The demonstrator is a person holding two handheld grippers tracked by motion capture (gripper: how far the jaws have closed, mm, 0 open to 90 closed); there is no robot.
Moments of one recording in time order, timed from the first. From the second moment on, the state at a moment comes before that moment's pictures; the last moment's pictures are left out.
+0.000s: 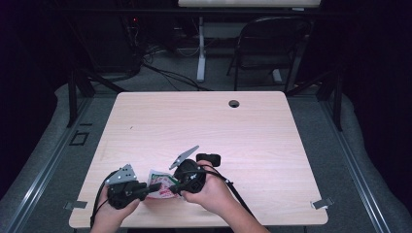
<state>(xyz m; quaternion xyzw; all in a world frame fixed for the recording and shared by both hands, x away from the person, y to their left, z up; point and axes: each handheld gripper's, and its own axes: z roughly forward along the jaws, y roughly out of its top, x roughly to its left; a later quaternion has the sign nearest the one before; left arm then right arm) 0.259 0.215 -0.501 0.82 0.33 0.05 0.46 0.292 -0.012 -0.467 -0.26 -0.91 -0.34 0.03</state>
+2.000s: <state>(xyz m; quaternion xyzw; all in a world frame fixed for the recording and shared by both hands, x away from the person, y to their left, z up) 0.276 0.213 -0.576 0.85 0.33 0.09 0.40 0.311 -0.016 -0.447 -0.26 -0.90 -0.35 0.02</state>
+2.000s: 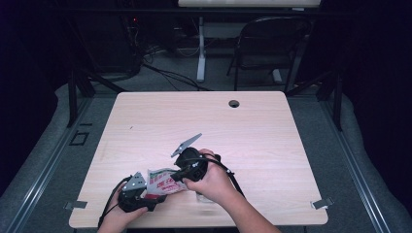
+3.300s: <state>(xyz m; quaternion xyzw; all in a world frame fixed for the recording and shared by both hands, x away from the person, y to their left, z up) 0.283 0.207 -0.588 0.85 0.32 0.08 0.41 0.309 -0.015 -0.447 -0.26 -0.90 -0.36 0.03</state>
